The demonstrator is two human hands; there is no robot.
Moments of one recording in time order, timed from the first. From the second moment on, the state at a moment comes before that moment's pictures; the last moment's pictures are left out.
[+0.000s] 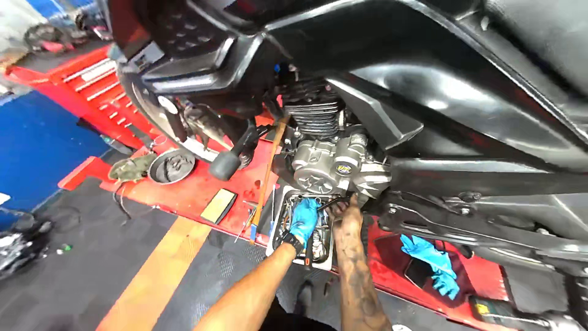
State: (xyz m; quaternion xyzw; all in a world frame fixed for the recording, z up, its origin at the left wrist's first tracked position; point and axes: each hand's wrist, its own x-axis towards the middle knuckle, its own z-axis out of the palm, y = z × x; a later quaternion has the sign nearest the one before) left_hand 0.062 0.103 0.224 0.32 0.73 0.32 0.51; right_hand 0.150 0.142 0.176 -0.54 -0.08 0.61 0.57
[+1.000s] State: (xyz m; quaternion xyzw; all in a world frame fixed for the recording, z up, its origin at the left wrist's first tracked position) left_hand 0.044 0.102 0.172 0.39 0.70 0.41 0.43; right_hand 0.164 0.128 0.160 -0.43 -0.08 0.68 0.58
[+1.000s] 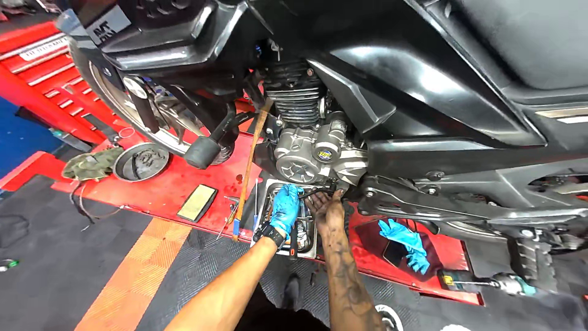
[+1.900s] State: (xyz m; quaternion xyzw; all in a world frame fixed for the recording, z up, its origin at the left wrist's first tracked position) left_hand 0.050 0.135 0.170 0.17 0.66 0.52 0.51; right_hand 0.163 0.137 0.154 -0.44 -0.10 0.67 0.59
